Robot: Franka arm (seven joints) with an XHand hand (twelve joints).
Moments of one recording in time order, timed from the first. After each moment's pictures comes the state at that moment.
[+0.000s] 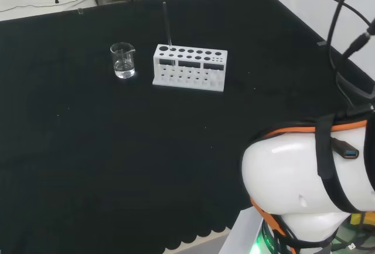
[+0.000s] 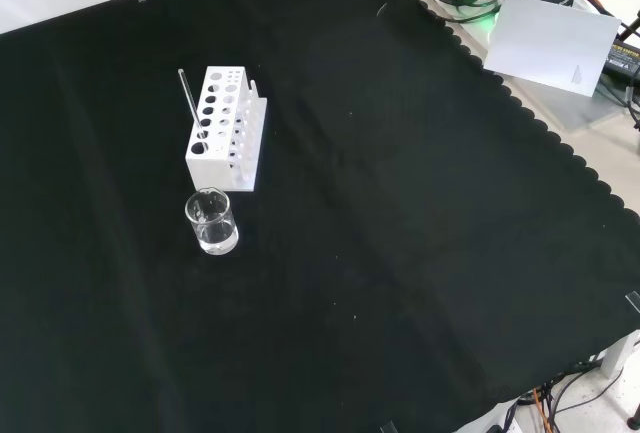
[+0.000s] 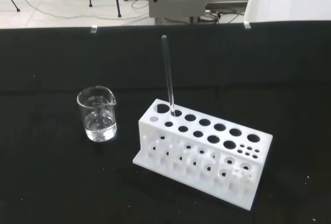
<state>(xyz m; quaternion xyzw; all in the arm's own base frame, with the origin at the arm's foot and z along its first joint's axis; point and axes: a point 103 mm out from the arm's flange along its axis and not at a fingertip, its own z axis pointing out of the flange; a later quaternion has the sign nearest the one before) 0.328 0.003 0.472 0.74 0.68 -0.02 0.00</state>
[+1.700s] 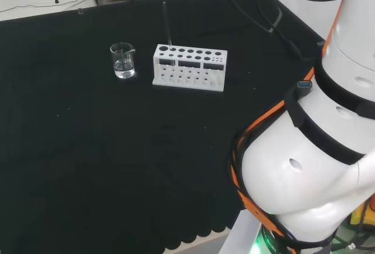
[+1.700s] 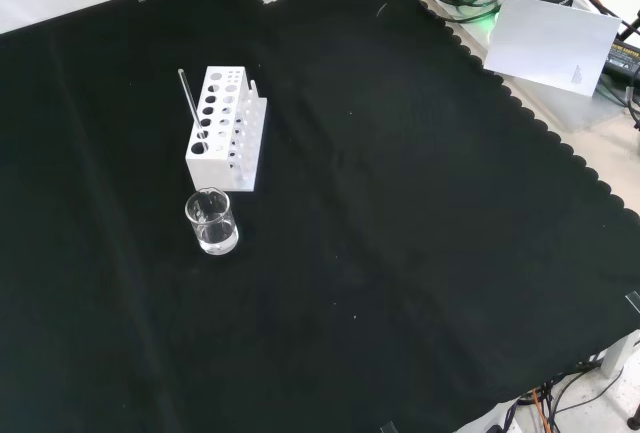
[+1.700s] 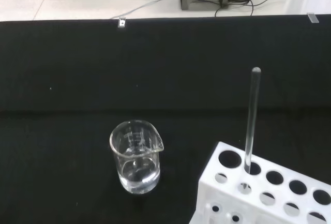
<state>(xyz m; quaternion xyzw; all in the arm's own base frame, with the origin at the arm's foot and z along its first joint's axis) 0.531 0.073 0.422 0.72 0.69 -0.03 -0.03</state>
